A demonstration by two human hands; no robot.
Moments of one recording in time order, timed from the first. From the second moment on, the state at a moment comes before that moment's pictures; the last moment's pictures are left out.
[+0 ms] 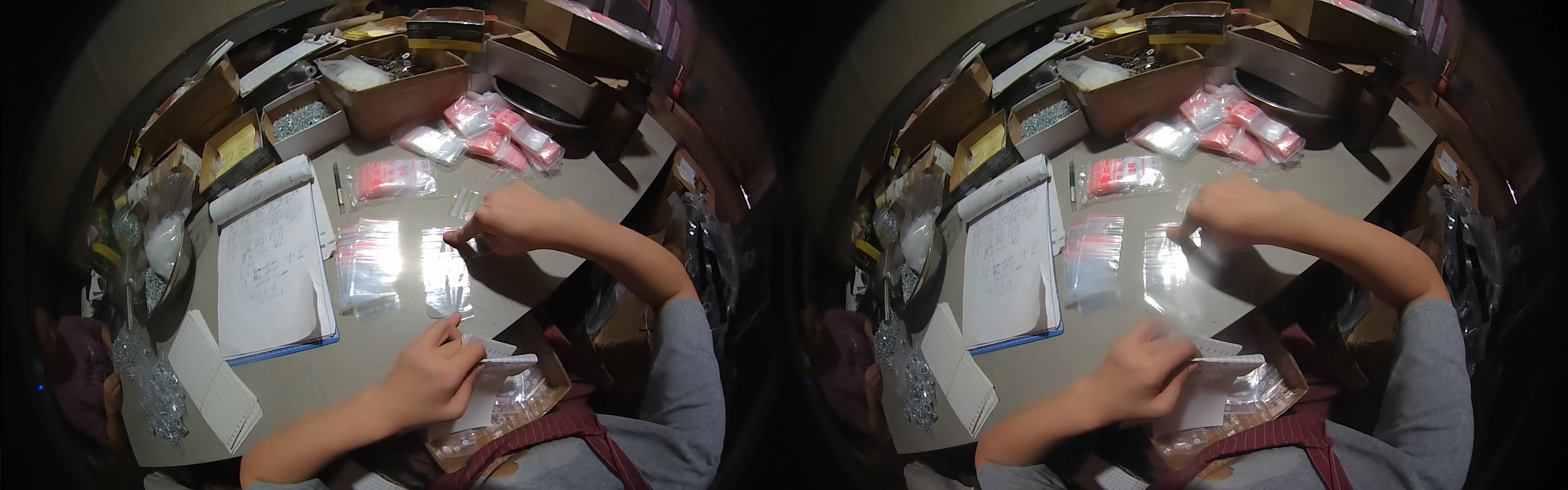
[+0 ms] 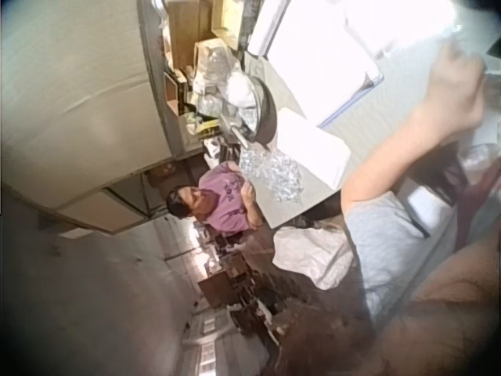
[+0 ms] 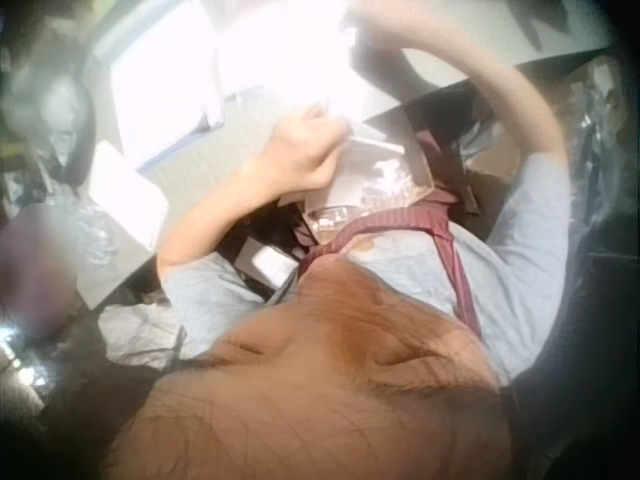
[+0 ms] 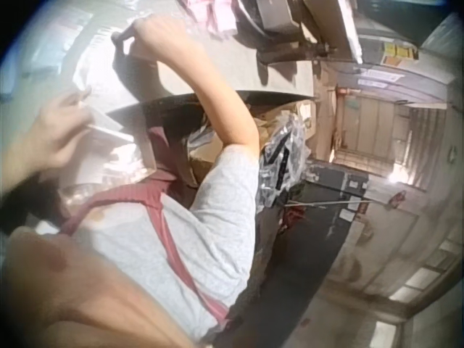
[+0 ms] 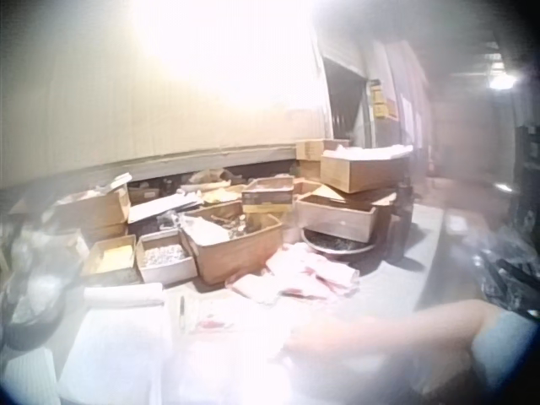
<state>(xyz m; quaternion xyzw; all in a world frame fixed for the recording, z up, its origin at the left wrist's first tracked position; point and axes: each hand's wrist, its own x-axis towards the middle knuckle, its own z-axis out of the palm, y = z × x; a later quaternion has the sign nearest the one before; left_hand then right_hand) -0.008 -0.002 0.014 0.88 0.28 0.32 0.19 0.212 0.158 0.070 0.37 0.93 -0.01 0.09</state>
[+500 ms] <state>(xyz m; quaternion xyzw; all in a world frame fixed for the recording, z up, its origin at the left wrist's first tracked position) -0.004 -0.003 0.010 0.87 0.31 0.34 0.18 0.233 0.183 0.042 0.33 0.93 -0.09 -0.11</state>
